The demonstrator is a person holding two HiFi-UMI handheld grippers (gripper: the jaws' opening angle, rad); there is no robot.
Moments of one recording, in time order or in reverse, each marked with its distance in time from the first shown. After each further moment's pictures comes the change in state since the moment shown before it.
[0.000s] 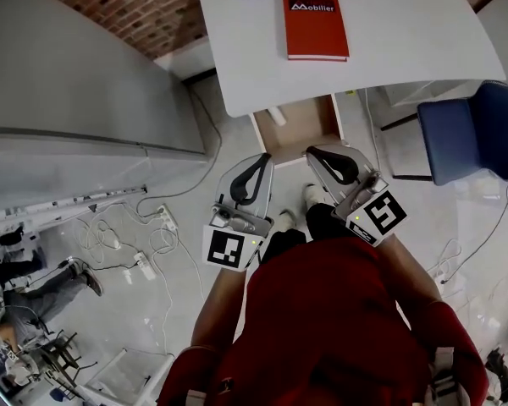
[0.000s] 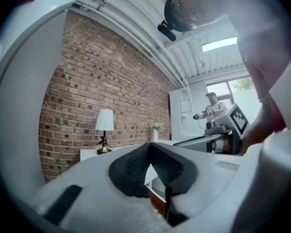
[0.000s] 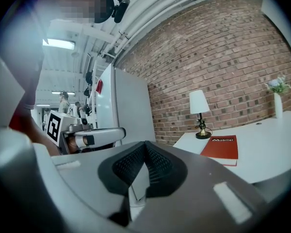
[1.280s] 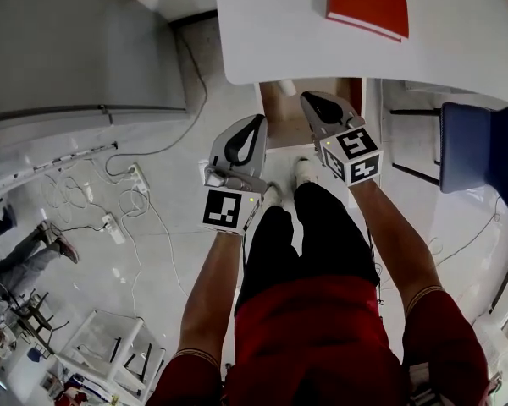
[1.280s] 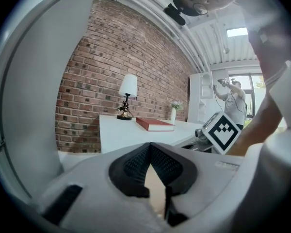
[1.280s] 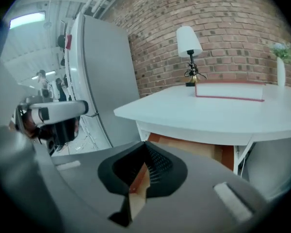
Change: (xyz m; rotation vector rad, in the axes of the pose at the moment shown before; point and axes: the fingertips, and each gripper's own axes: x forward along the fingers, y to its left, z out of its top) left arm 0.022 0.094 -0.188 -0.106 0.166 0.153; right arm 0.132 -0.105 -0.223 0.064 0.375 -0.128
